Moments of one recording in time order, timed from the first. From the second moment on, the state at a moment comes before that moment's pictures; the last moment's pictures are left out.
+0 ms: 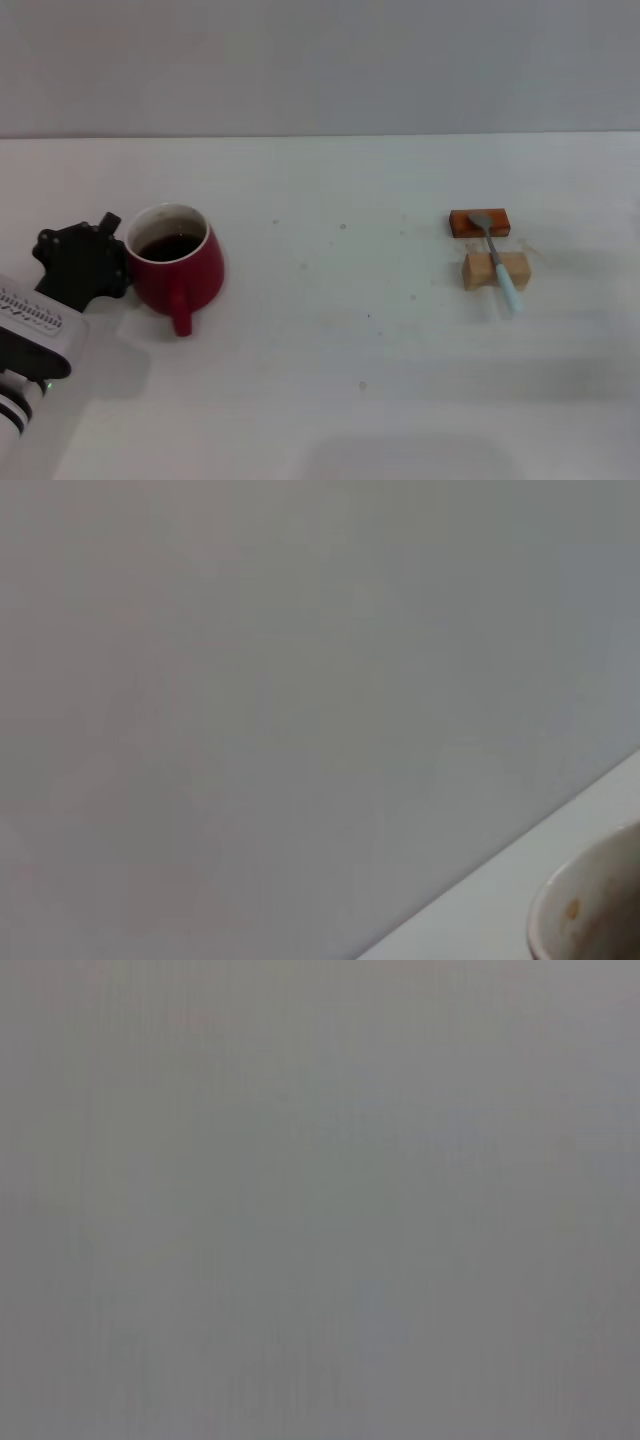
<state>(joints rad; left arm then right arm) -0.40 -2.07 -0.68 -0.20 2.21 1.02 0.41 0.44 2.06 0.94 0.07 -2.20 -1.35 0.18</state>
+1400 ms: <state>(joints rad) -0.40 -2.07 -0.51 -0.29 2.21 1.03 0.41 0.44 2.06 0.94 0.07 -2.20 -1.38 0.18</state>
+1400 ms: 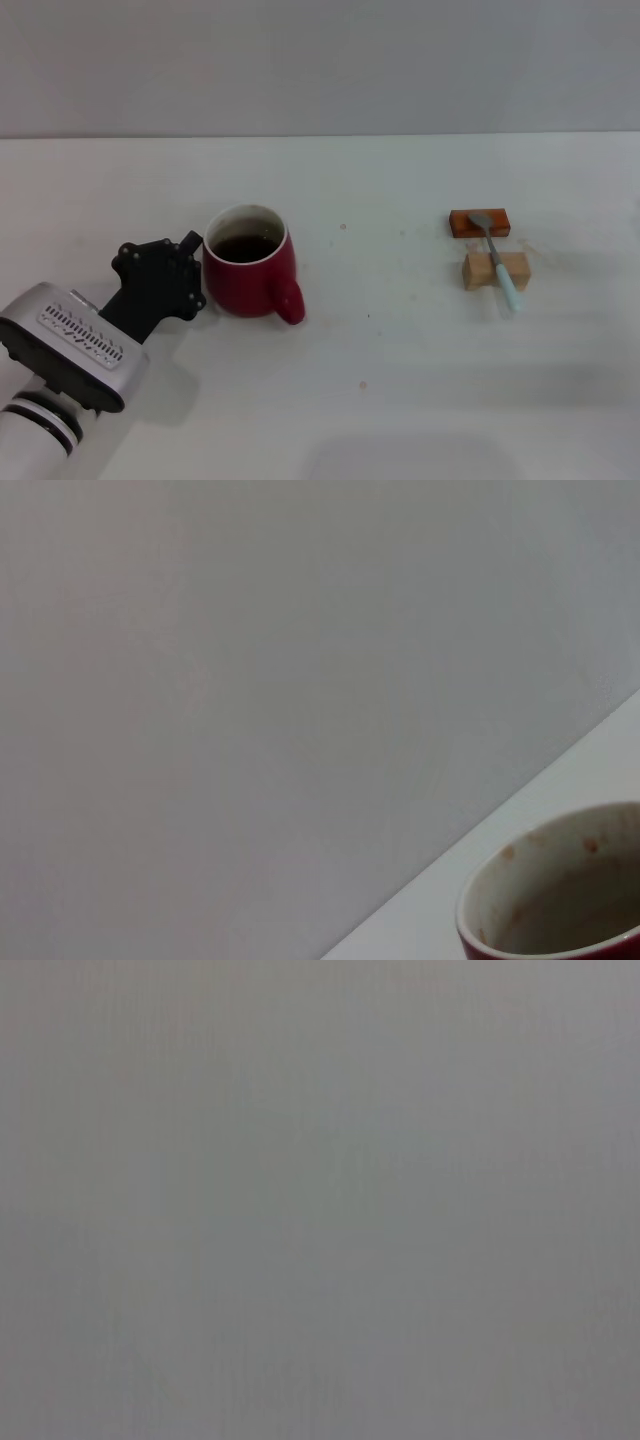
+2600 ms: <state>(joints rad) -0.51 -2.08 -0.50 -0.32 2.21 0.93 0.74 0.43 2.06 0.94 0.06 -2.20 -1.39 0.18</state>
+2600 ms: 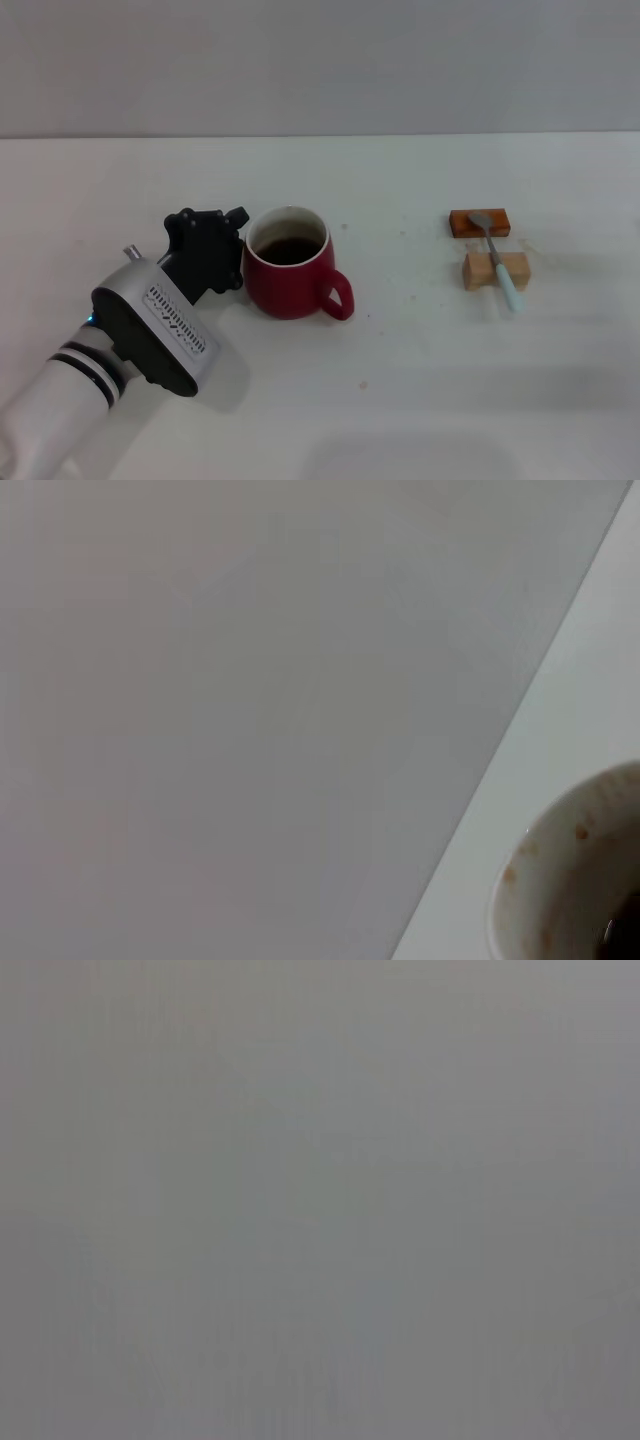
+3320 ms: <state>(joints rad) -0.49 -2.08 -0.44 -0.39 2.21 0.93 0.75 0.43 2.06 0.94 0.06 -2.20 -1.39 0.18</state>
